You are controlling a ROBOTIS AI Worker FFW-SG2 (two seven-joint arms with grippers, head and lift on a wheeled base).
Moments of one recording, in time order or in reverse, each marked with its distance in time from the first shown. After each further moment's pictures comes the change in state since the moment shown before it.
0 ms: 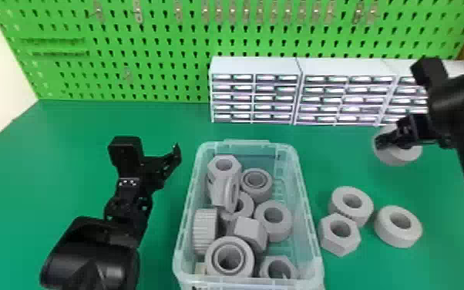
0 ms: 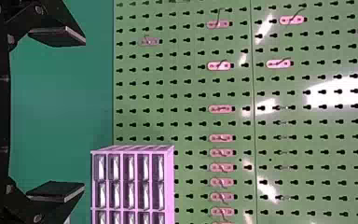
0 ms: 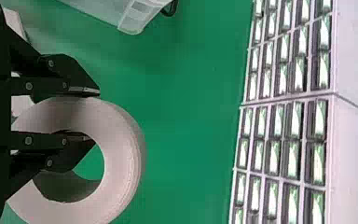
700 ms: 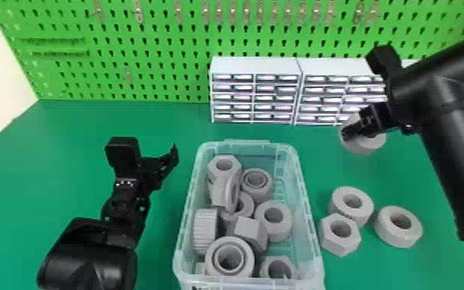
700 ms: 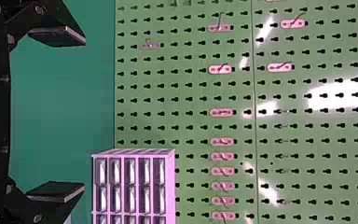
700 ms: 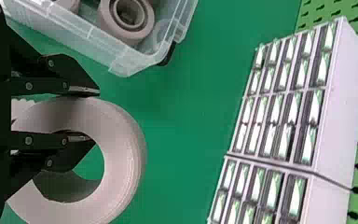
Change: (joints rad) left arm 0.005 0.001 0.013 -0.001 0.000 0.000 -0.004; right arm -0.054 0.030 0.187 -0.023 -0.078 0.038 -0.024
